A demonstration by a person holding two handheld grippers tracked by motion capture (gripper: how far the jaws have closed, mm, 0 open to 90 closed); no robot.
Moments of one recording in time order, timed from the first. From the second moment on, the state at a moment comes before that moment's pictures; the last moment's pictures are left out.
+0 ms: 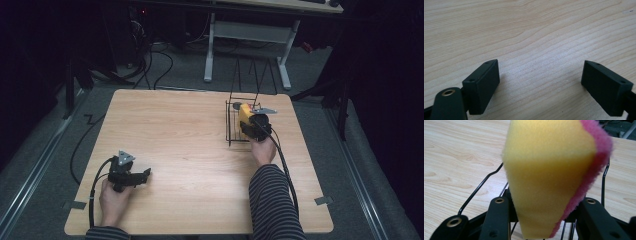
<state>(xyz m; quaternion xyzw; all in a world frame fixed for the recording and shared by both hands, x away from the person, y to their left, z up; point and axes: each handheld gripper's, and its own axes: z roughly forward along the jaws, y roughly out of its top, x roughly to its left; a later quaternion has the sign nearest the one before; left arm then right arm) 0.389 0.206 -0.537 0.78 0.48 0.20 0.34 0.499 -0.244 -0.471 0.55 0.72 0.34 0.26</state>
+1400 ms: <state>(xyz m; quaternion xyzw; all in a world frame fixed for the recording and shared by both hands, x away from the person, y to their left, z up) 0.389 0.206 -0.538 0.78 0.48 0.20 0.34 0.485 -0.259 -0.461 0.55 0.72 0.36 0.23</state>
